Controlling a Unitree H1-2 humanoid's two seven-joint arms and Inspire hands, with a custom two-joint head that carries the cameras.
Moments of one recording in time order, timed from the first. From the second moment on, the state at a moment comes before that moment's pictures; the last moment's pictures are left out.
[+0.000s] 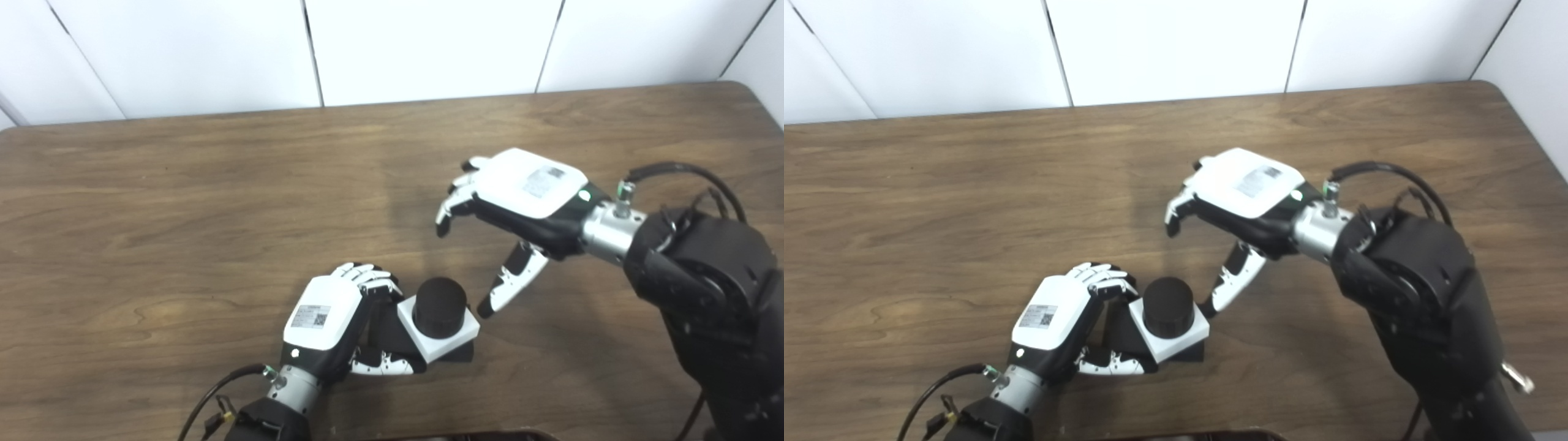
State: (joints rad) left arm 0.17 0.15 -0.46 -0.33 1.06 0.04 -0.15; right arm -0.24 -0.40 0.15 -0.77 -0.86 0.11 1.10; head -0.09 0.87
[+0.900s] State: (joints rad) left arm 0.05 0.24 -0.30 -0.57 0.60 0.43 -0.68; right arm -0.22 -0.43 0.10 -0.73 -0.83 0.13 1.01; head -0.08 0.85
